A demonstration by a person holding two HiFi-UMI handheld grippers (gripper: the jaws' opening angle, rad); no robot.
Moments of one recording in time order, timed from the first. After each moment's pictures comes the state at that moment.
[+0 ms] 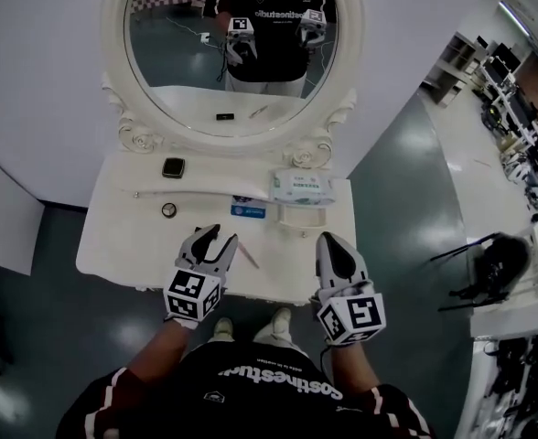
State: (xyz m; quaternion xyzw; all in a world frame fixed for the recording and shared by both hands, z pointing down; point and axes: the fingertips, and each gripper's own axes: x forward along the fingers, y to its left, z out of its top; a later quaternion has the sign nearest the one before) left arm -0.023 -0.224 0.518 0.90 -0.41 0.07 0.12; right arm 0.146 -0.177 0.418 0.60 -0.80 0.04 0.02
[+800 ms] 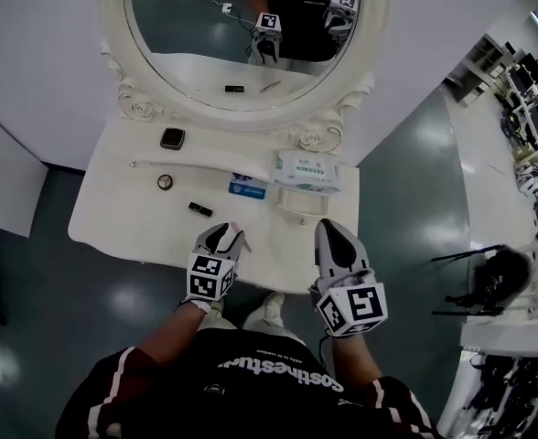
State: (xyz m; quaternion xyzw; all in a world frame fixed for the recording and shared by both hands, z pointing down) left arm 0.017 -0.218 0.651 0.85 -0.46 0.14 0.22; right arm 0.161 -0.196 0.438 0.55 -0.83 0.06 0.05
